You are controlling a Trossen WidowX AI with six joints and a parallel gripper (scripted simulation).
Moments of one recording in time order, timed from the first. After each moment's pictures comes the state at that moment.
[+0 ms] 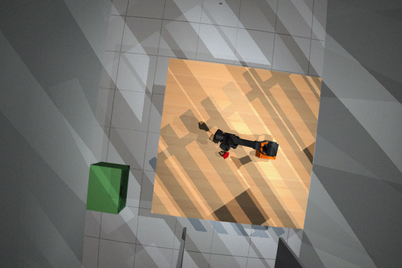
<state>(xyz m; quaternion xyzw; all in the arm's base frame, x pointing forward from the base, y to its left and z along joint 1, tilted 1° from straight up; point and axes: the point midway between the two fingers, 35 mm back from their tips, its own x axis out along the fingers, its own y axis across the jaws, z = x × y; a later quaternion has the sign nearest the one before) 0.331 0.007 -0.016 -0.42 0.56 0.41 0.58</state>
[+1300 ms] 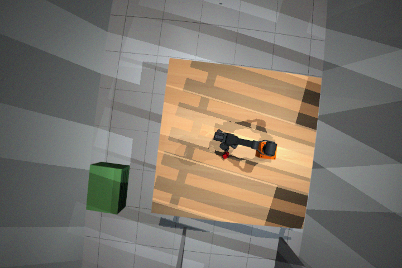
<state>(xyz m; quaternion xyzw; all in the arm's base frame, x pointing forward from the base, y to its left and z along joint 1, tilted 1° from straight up) 0.328 0.007 -0.025 -0.42 0.57 0.41 0.57</state>
